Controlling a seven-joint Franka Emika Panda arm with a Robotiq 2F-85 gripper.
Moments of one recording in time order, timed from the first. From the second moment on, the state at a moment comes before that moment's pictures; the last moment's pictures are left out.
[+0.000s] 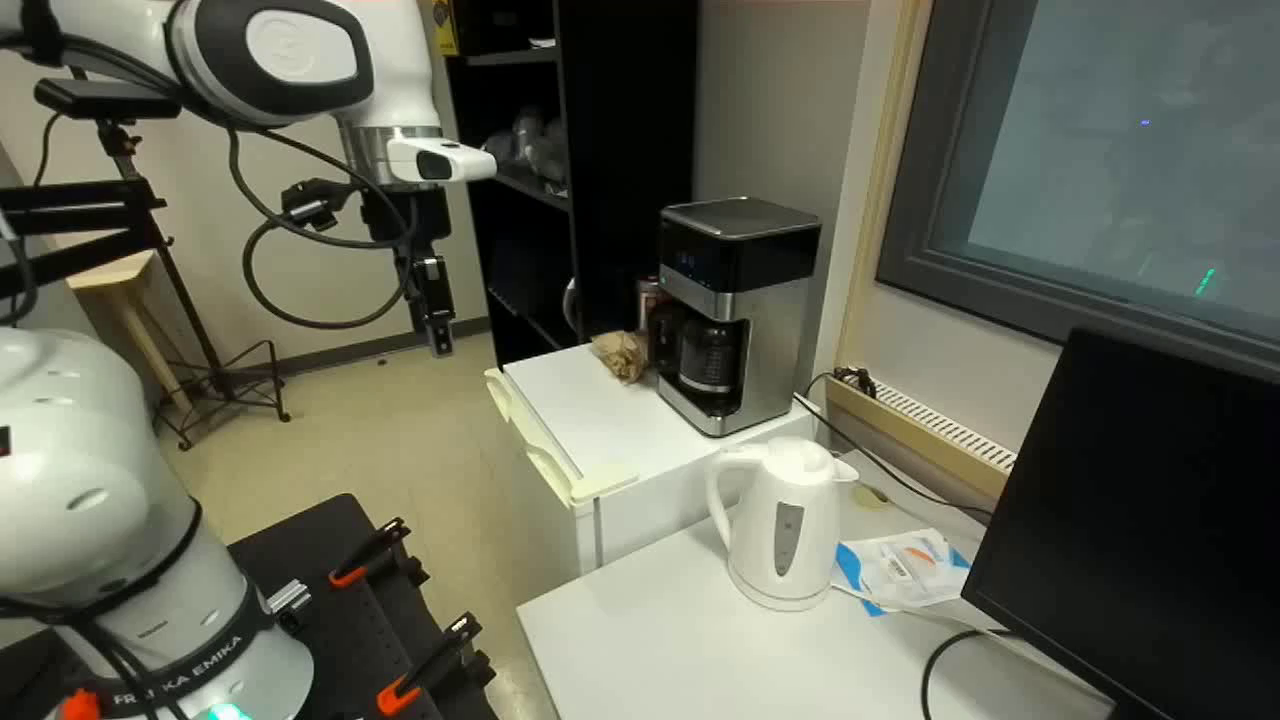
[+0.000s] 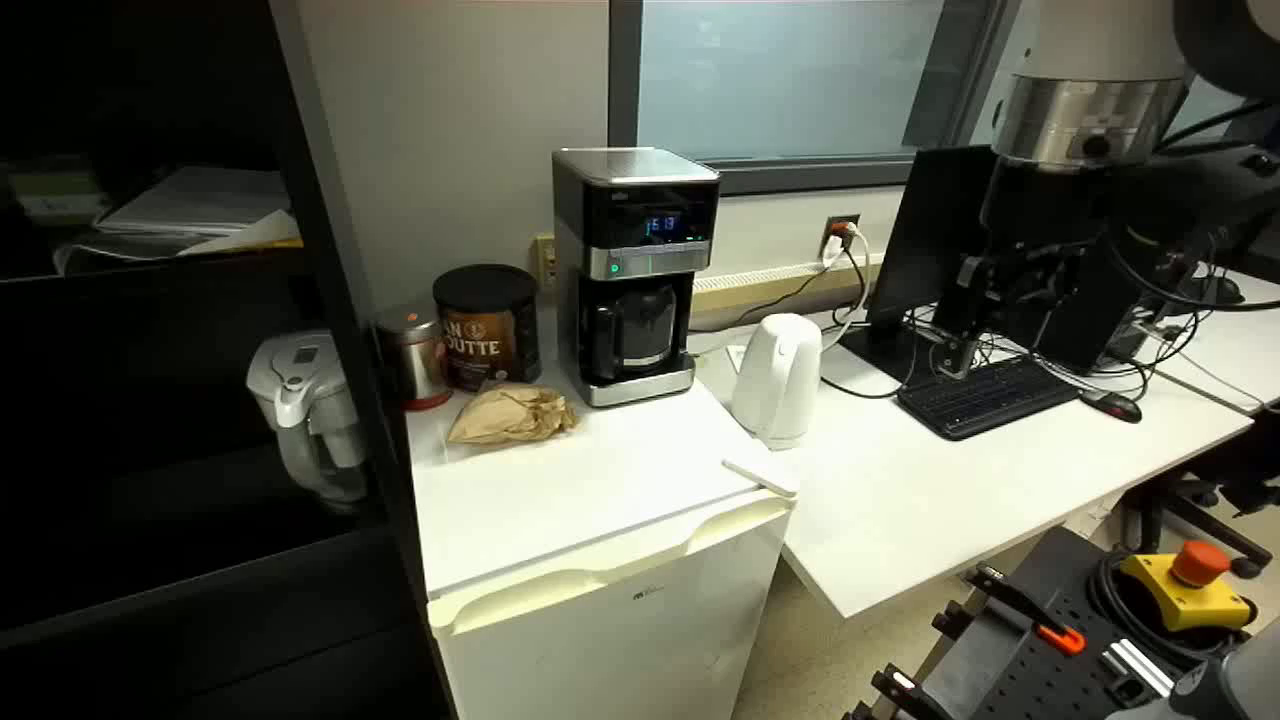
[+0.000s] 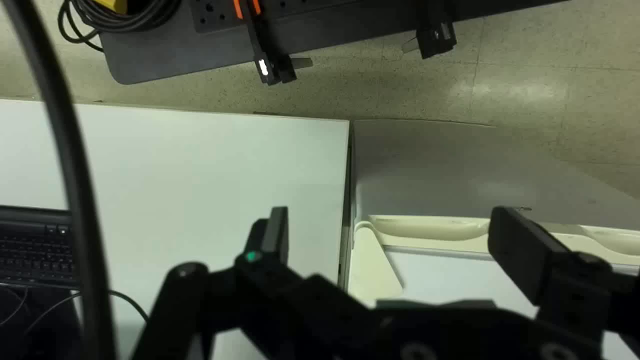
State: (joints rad) arm 0.00 -0.82 0.14 -2.70 -0.01 1.83 0.28
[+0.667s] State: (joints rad) arm 0.00 -0.82 0.14 -2.70 -0.02 1.83 0.27
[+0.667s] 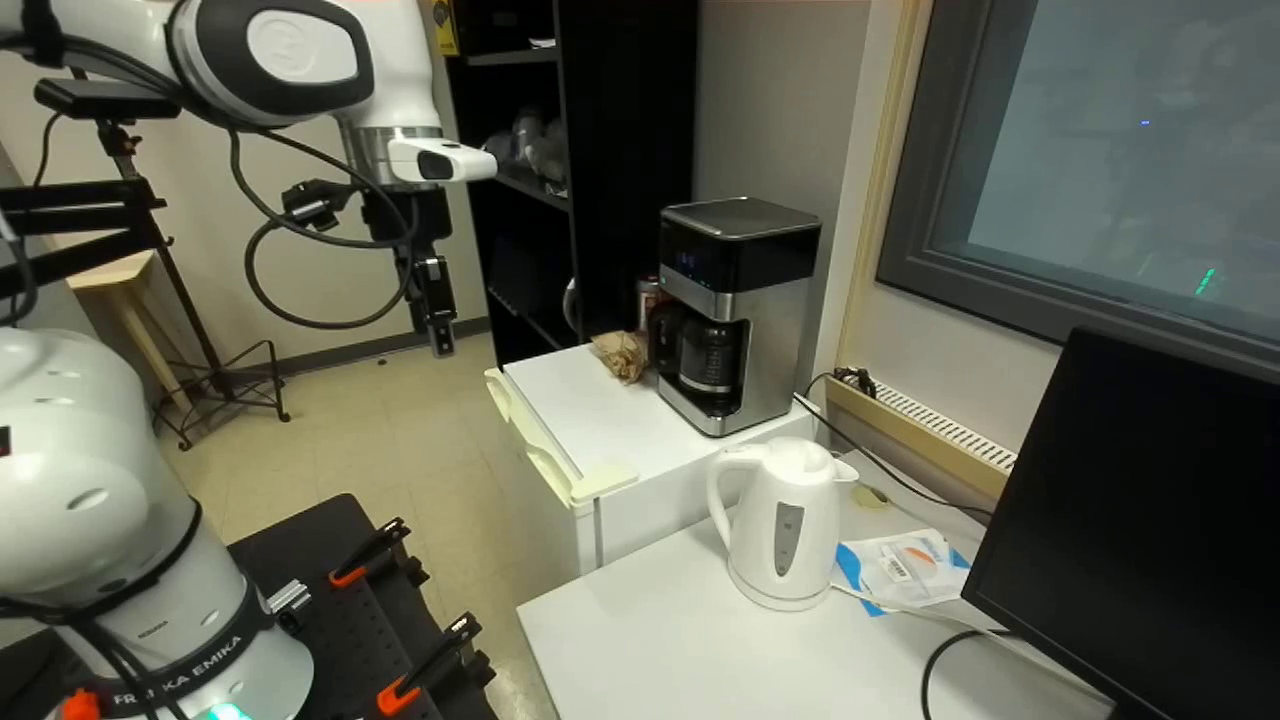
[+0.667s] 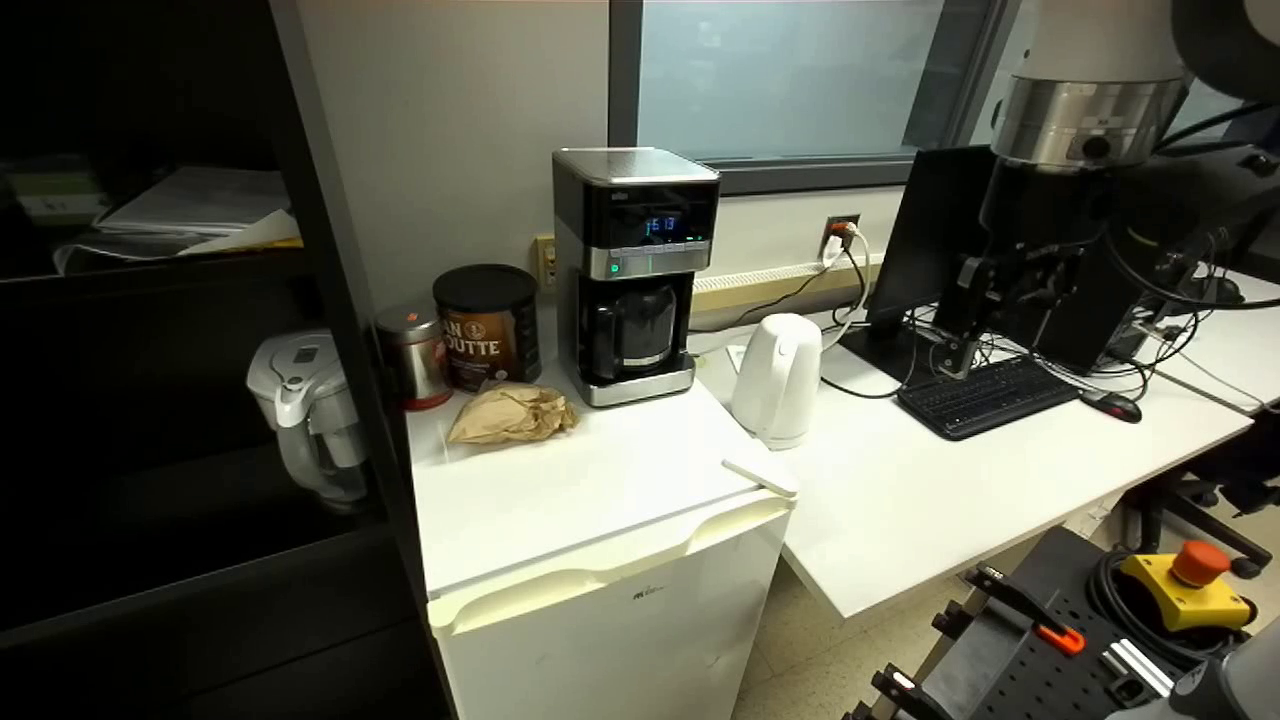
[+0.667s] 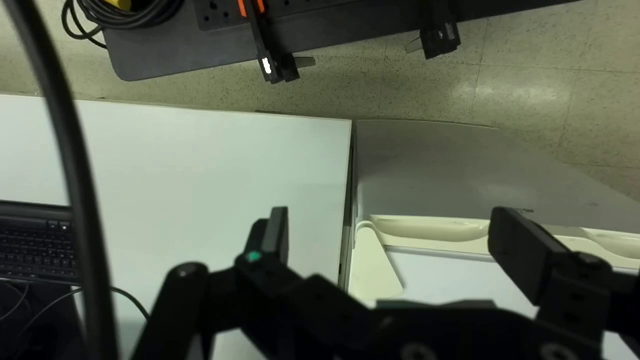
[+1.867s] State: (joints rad) arm 0.00 -0.36 0.13 -2.51 -0.61 2.19 -0.04
